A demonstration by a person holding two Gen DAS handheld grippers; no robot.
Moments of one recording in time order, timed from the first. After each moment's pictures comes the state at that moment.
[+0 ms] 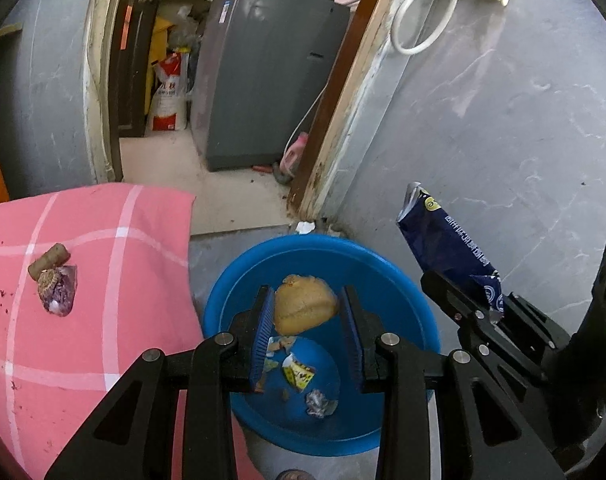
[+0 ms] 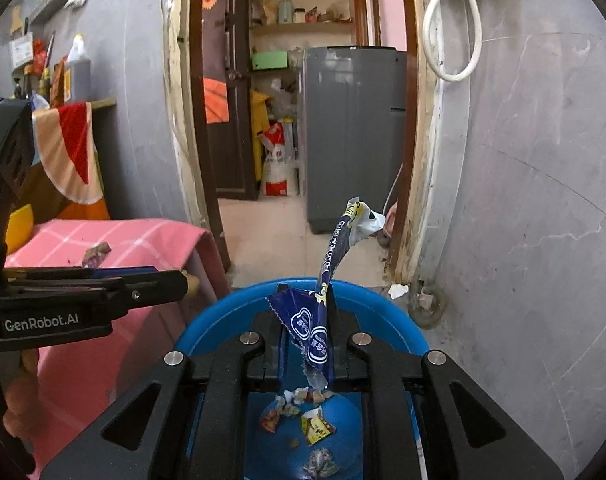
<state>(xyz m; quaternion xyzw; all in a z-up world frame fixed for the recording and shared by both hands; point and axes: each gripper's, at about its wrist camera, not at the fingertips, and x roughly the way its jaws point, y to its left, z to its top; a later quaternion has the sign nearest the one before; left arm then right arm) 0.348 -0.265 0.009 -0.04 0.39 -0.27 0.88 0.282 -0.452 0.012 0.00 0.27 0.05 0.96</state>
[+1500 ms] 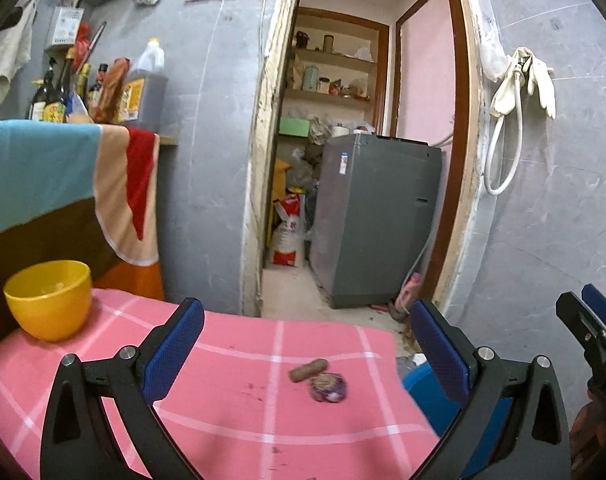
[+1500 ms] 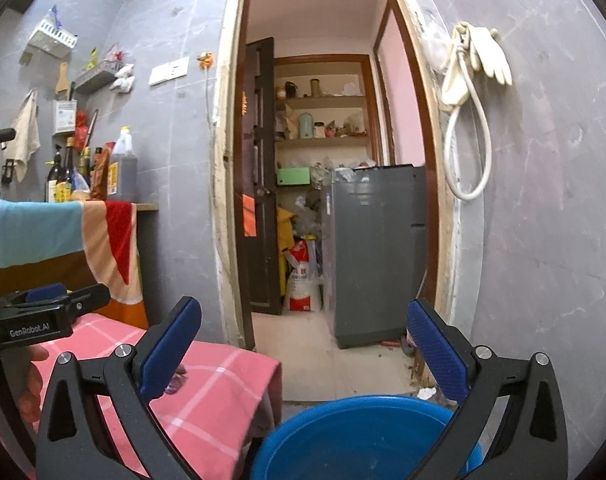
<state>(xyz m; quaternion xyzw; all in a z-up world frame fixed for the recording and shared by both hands) 0.280 -0.104 0.065 -0.04 0.14 -0.07 0.99 0.245 -0.381 0.075 0.02 0.04 0.07 1.00</state>
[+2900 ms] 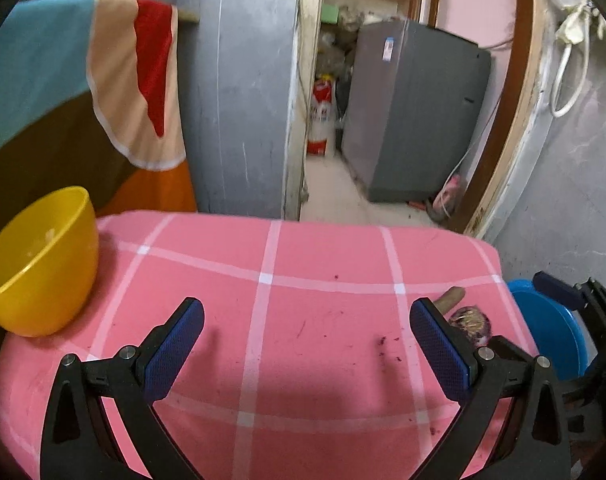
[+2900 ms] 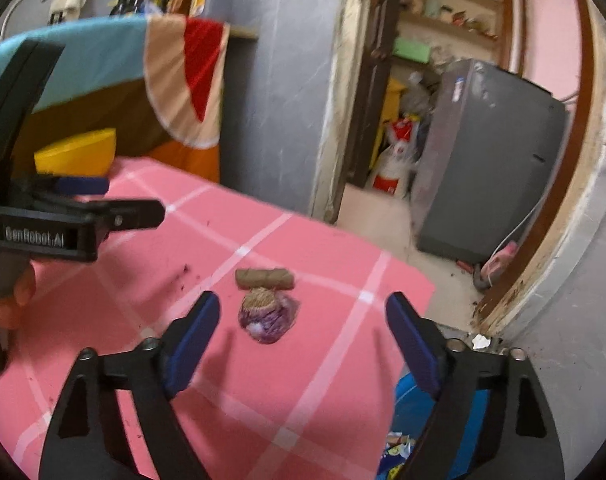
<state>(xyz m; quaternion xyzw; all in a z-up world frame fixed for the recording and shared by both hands) 0.372 -0.028 0.001 -0.02 0.37 -0.05 0.93 0.349 -0.251 0.006 -0.13 0.30 0.22 0.92</state>
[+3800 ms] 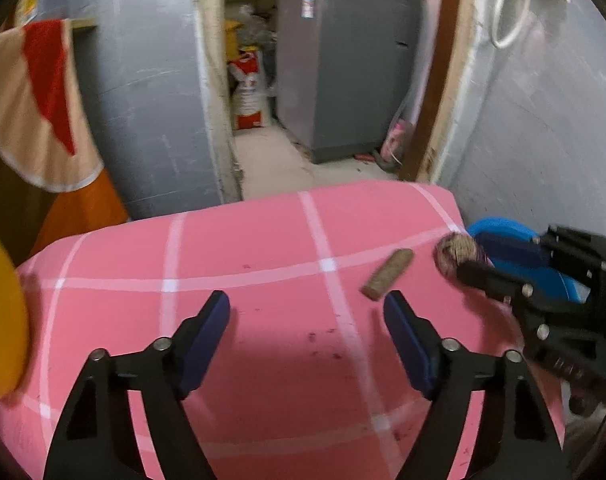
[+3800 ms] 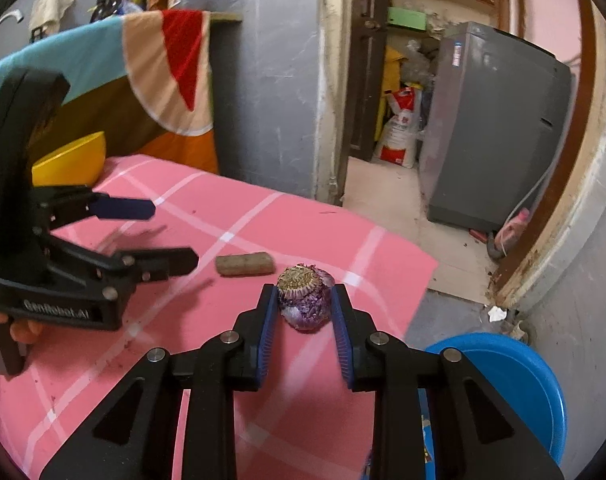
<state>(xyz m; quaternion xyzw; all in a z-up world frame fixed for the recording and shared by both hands) 0.387 -0.080 -0.015 0.06 0.41 -0.17 0.89 0.368 -0.272 0.008 -0.09 0.35 0.22 0.91</state>
